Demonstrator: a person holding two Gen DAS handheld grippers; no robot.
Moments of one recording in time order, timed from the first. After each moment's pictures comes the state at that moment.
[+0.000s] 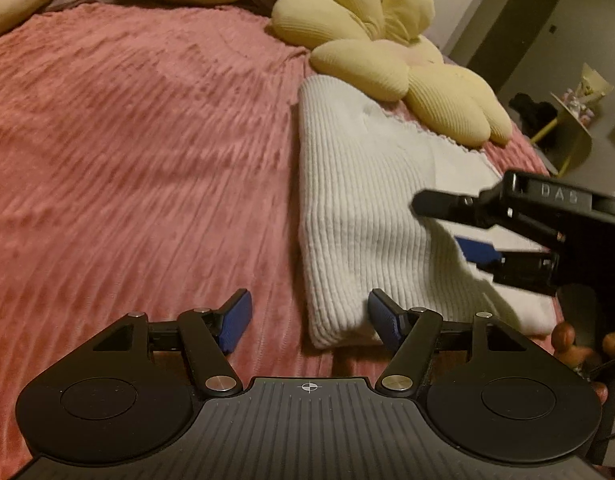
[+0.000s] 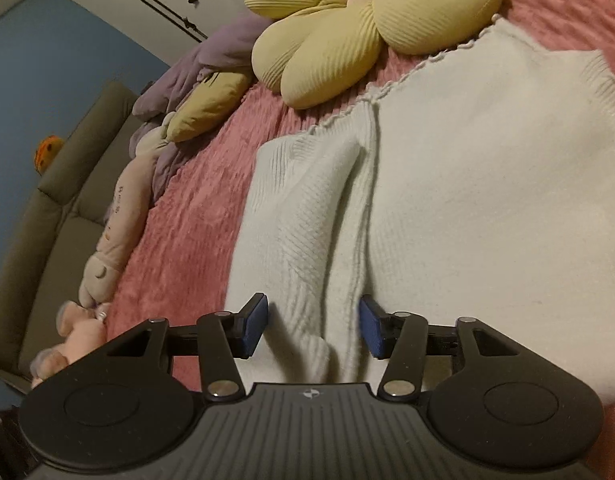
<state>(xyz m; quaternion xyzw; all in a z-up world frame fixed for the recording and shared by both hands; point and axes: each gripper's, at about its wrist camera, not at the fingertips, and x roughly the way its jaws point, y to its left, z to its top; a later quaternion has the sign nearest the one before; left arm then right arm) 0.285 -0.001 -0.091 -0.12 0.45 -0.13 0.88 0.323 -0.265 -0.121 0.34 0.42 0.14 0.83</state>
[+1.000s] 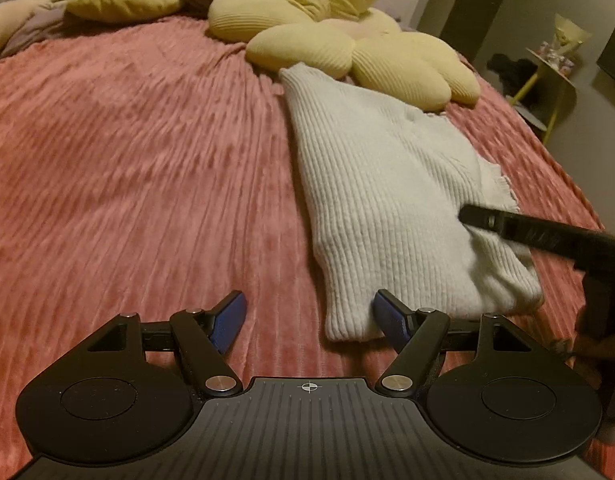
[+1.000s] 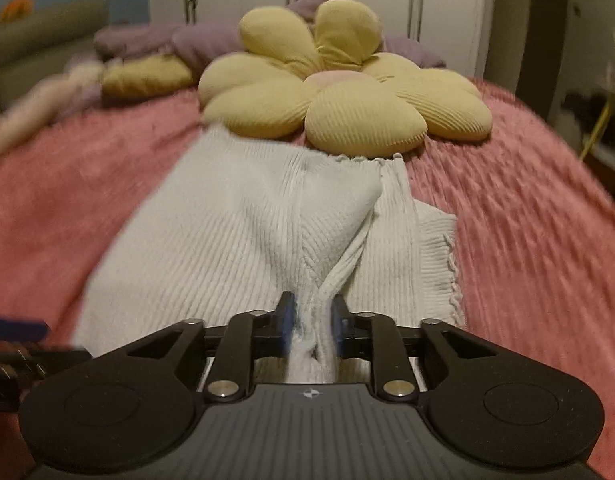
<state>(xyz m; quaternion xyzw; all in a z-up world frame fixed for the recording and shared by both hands) 0.282 -0.059 -0.084 -0.05 0.45 -0.16 0.88 0.284 -0.303 -0.097 0.04 0.36 0.01 0.93</state>
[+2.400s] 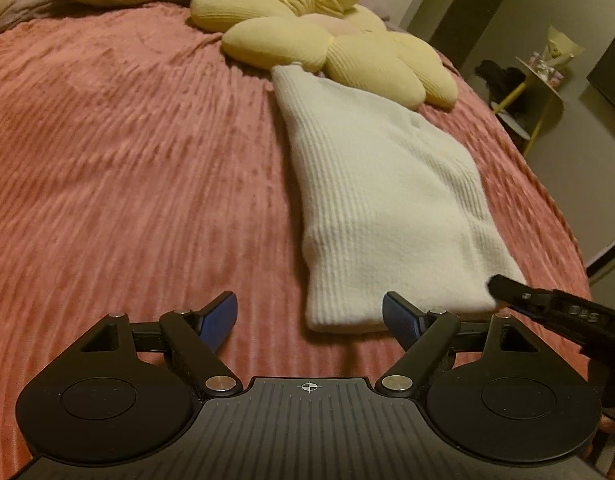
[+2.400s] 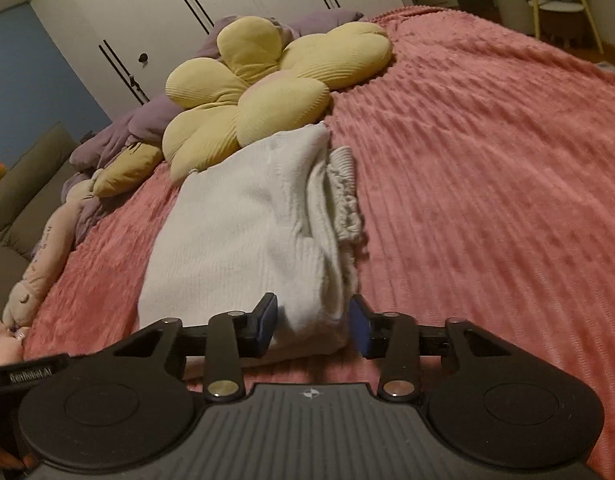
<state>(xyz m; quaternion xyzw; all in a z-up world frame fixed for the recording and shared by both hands) 0.282 -0.084 -0.073 -0.09 0.46 -0.18 0.86 0.212 -0.388 -0.110 0.27 0.36 0.01 0.89</state>
